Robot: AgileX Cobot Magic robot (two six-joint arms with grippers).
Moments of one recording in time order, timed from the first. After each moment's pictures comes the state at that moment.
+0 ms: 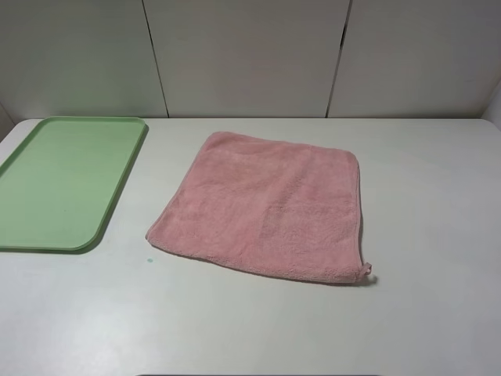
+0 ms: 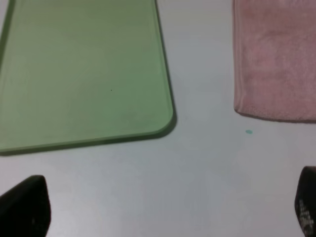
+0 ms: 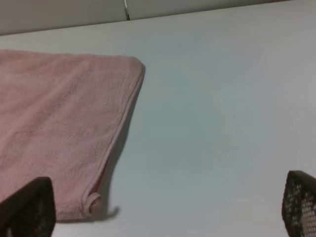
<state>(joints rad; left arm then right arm) -0.03 -0.01 -0.49 -0.02 1.06 0.10 -0.01 -0.01 -0.49 0.07 1.03 0.03</state>
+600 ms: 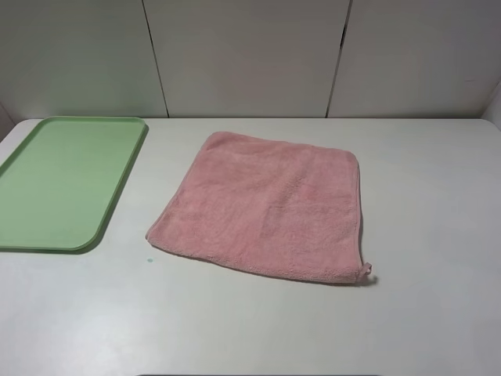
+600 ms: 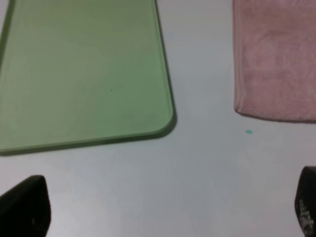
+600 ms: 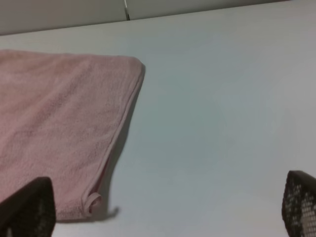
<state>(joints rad) -0.03 -0.01 -0.49 -0.02 1.06 0.10 -0.01 -0.01 -0.49 0.07 1.03 0.03</state>
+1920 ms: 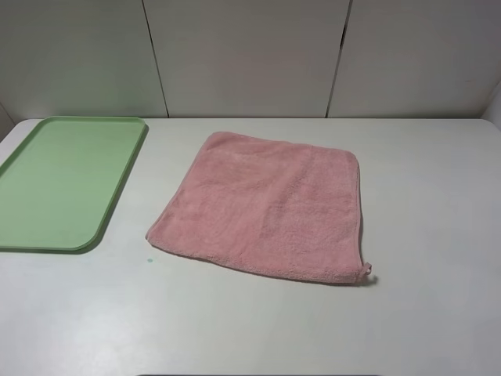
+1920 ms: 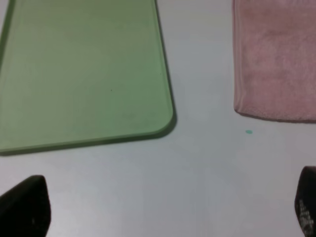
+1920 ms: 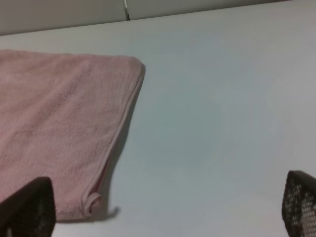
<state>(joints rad) -0.03 -0.01 -0.49 -0.02 1.06 0.10 -0.01 -0.01 -0.49 0.07 1.03 0.03</state>
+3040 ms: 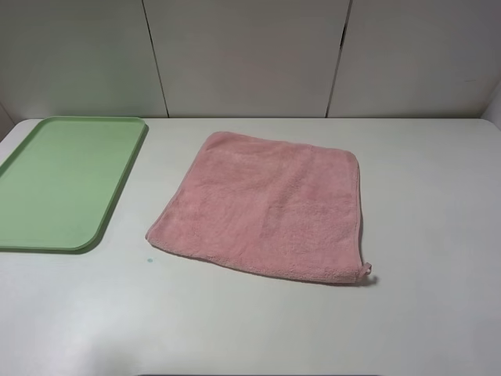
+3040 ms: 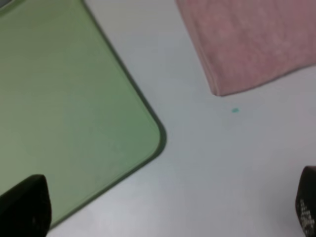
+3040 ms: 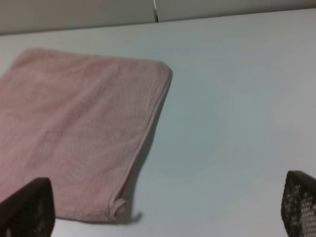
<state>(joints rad) -0.27 0.64 -0.78 0.01 0.98 0.42 -0.01 0.24 -0.63 0.16 1.01 -0.09</state>
